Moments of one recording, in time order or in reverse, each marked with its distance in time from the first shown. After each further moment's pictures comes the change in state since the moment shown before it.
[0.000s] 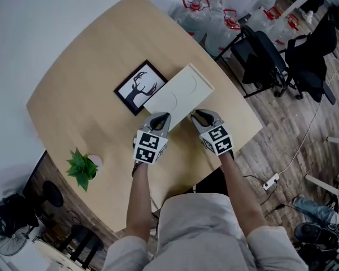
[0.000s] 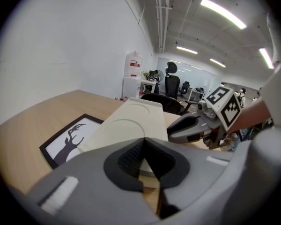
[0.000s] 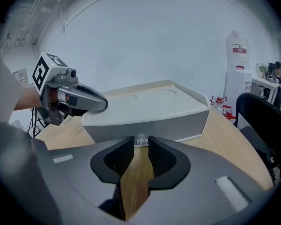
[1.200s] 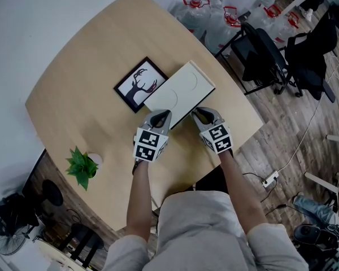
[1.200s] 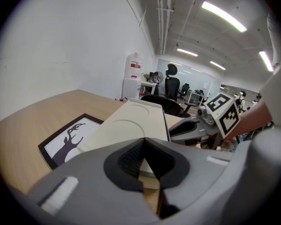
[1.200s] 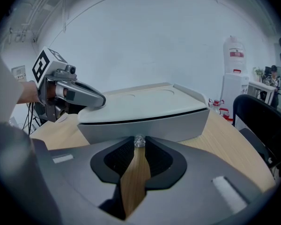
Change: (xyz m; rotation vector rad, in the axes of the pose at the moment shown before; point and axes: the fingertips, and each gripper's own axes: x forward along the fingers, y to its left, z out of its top) left arm 0.001 0.001 0.003 -0.016 -0.020 -0.008; right arm 0.004 -0.006 -0.004 -0.016 -0.042 -0.040
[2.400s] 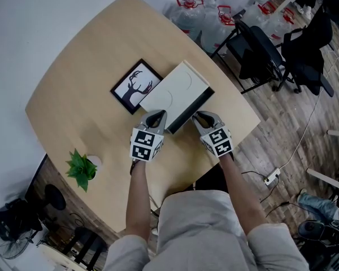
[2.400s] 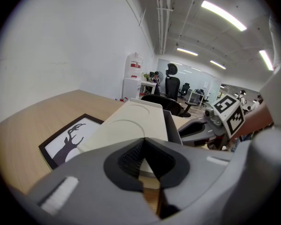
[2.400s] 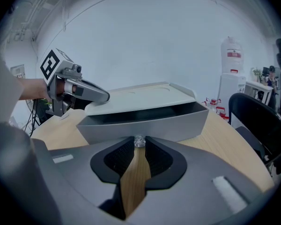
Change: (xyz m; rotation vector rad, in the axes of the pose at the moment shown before) left arm -0.001 0.001 -0.001 0.002 0.003 0.005; right arm -0.022 0.001 -0.017 0.002 0.013 -0.017
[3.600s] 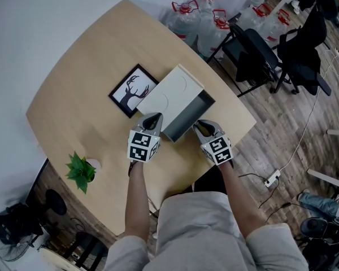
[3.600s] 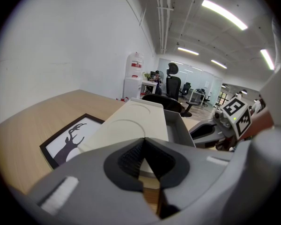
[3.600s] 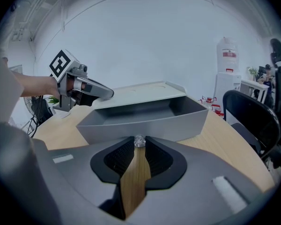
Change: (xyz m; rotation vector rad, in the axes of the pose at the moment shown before) left arm 0.001 0.001 -0.001 -0.001 0.006 0.013; right arm -0.027 0.002 -0.021 0.017 0.002 -0.026
